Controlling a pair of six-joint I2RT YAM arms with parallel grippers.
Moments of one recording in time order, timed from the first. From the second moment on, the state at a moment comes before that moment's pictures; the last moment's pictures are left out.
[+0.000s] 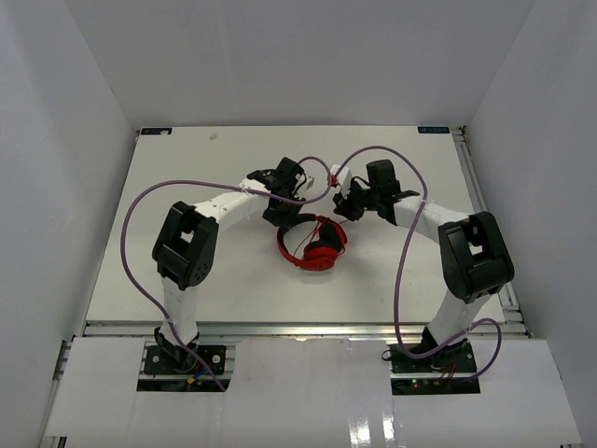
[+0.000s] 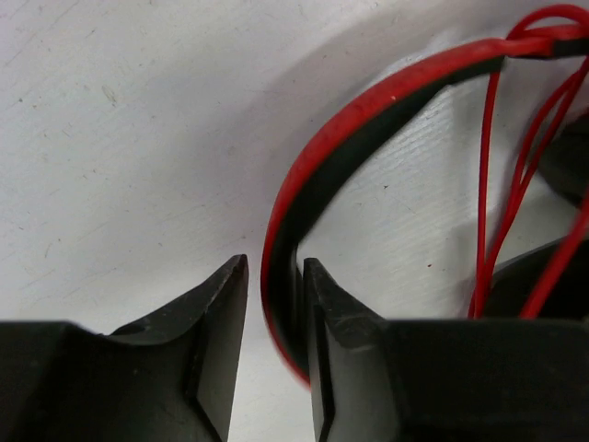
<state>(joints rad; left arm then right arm) -0.61 1.99 1.53 -0.70 -0.05 -0.02 0.39 1.74 1.06 -0.02 -0.56 -0.63</state>
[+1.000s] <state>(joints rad) -0.61 0.72 0.86 -0.43 0.14 -0.34 0.22 0.84 0.91 -0.44 -0.32 -0.35</state>
